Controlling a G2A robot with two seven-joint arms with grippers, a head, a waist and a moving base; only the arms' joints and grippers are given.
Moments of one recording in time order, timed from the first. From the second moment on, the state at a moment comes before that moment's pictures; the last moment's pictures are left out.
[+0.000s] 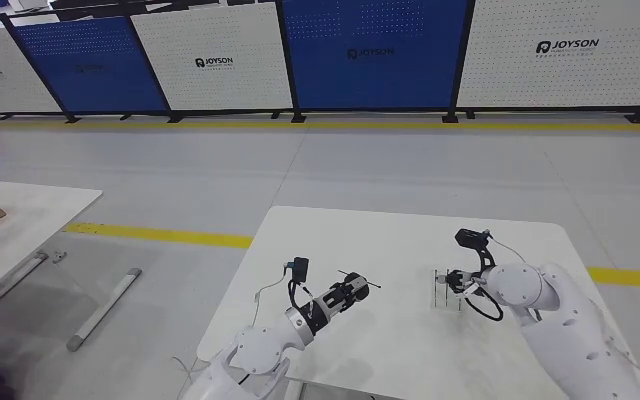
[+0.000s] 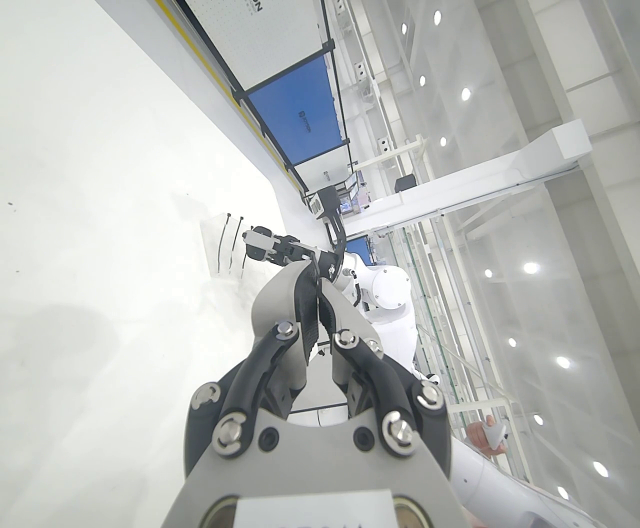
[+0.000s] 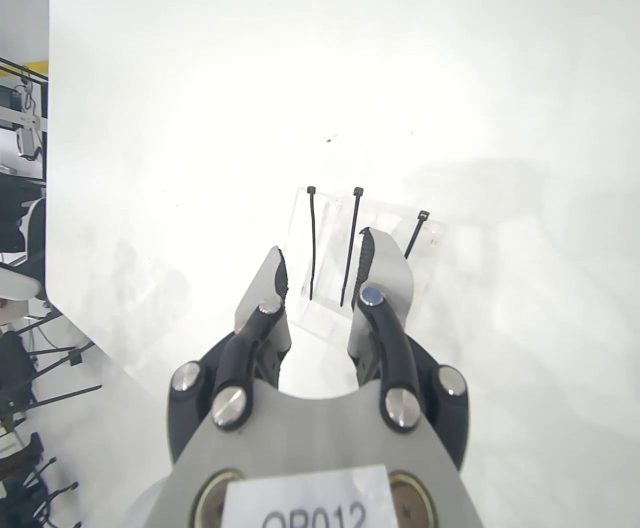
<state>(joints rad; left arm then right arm) 1.57 -1.17 -1.20 -1.81 -0.12 -0.08 -0.30 -0.84 -1.16 0.95 -1.17 -0.53 0.14 0.99</state>
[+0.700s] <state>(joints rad) 1.57 -1.17 -1.20 -1.81 -0.12 -0.08 -0.30 -0.79 -1.19 0.90 -1.10 -0.55 0.20 1.03</state>
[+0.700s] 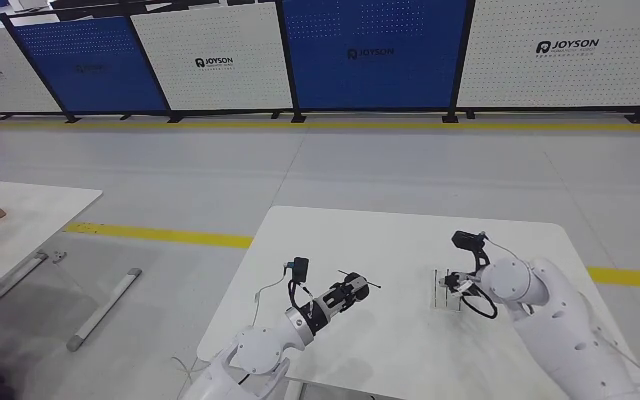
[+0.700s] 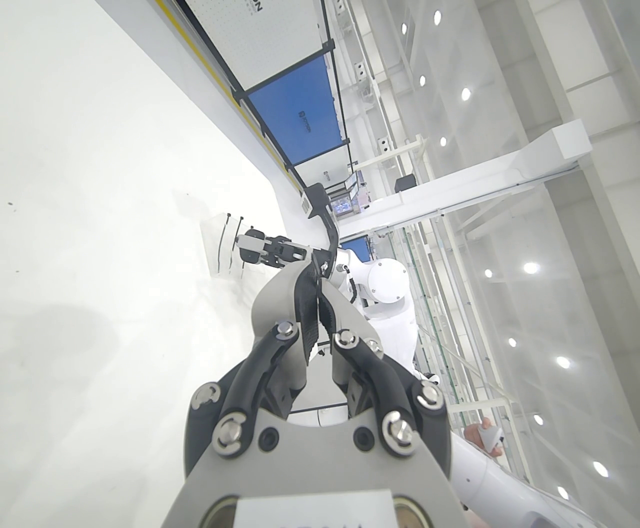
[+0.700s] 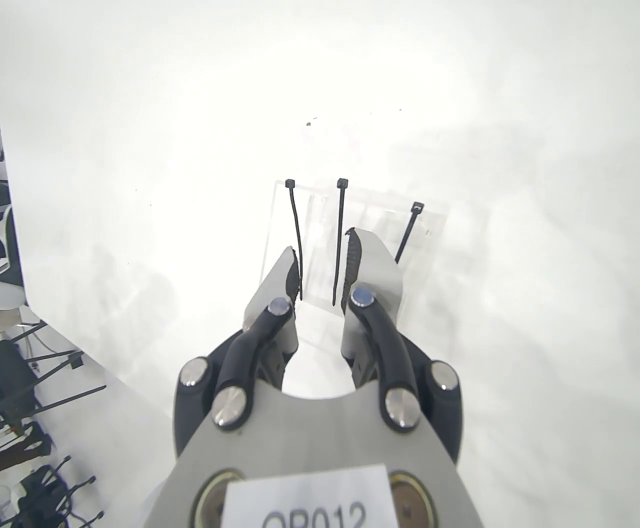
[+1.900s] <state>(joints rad) 1.57 -1.17 -1.20 -1.81 -0.12 -0.08 -0.30 -0.64 -1.30 0.77 -0.83 -0.54 0.21 1.06</state>
